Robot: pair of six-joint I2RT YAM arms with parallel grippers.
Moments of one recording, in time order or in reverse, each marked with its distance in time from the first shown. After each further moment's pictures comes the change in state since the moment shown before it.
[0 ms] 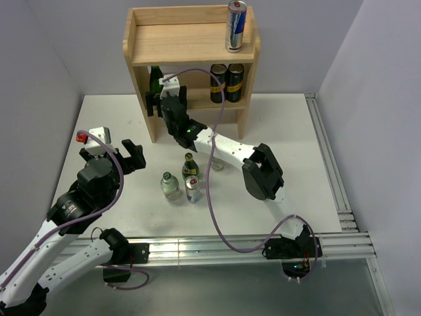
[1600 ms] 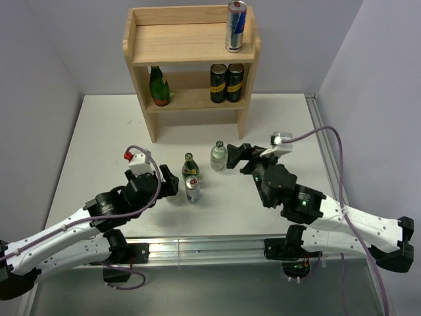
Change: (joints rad) left arm -0.306 0.105 -0.232 -0.016 0.085 -0.412; right arm 0.269 -1.409 -1.149 -0.289 0.385 0.322
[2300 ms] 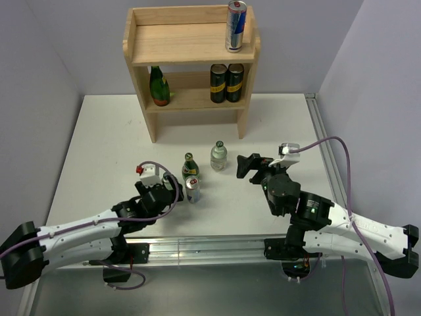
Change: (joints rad) left arm -0.016 0.141 -0.328 0.408 -0.120 -0.079; right arm 0.002 -0.163 -0.119 -0.187 0.029 0.113
